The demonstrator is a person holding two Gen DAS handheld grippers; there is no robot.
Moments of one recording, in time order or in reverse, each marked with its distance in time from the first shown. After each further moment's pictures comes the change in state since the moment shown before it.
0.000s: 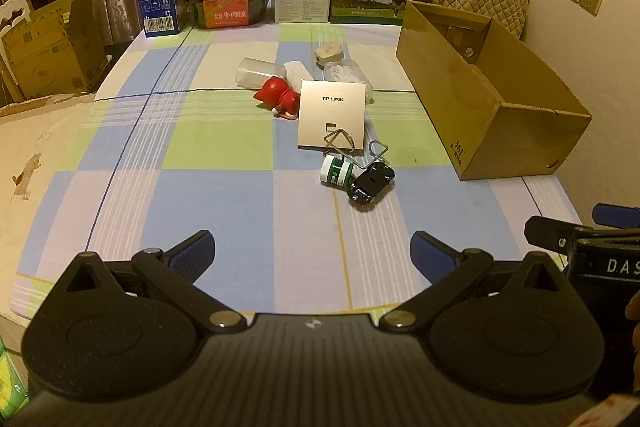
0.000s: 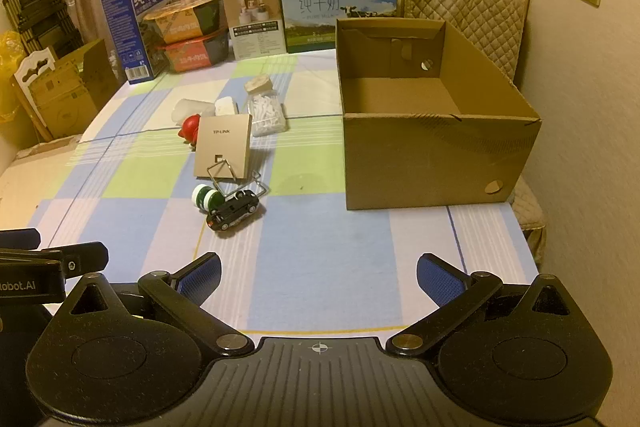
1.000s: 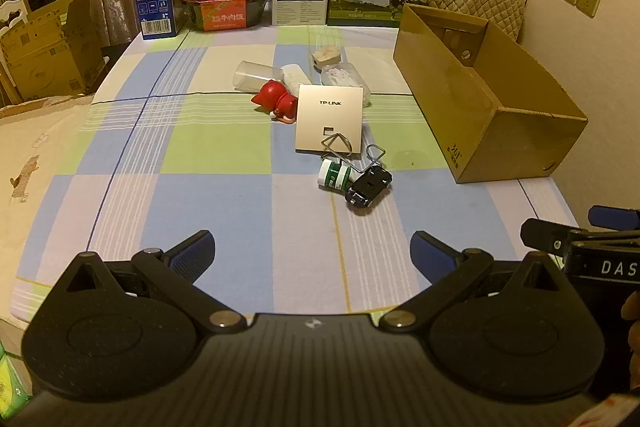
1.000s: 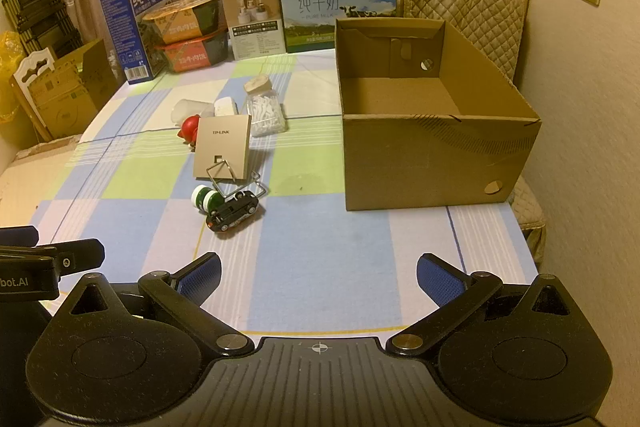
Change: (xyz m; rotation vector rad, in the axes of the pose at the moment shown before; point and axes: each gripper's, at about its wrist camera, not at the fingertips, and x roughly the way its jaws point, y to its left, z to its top) left arm -0.003 0.001 0.006 0.003 -0.002 -0.010; right arm 0.001 -0.001 0.002 0.000 0.002 -0.002
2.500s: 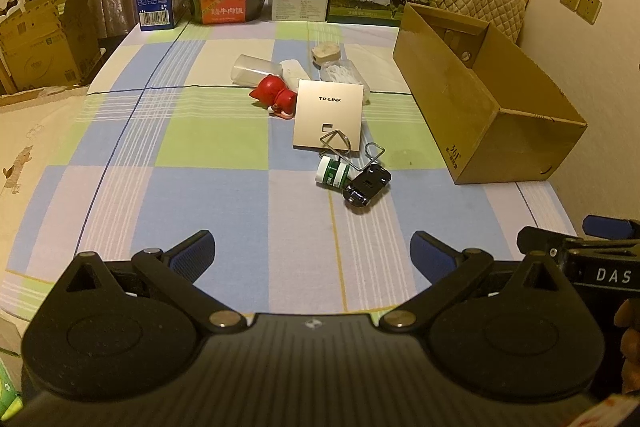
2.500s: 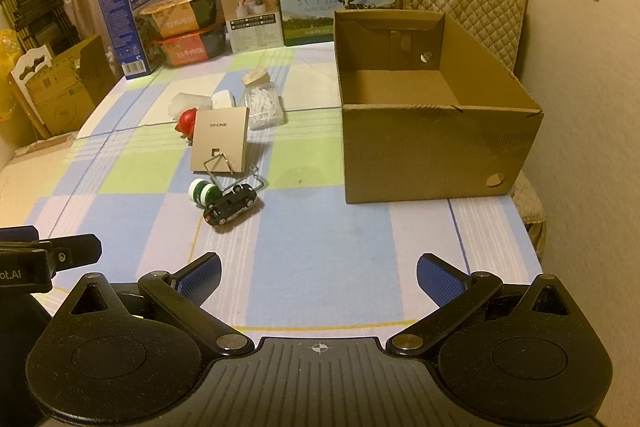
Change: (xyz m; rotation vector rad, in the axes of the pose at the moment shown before) left arm 0.008 0.006 -0.002 -0.024 0.008 -0.023; right arm 0.005 -0.004 -0.002 0.002 0.012 -0.014
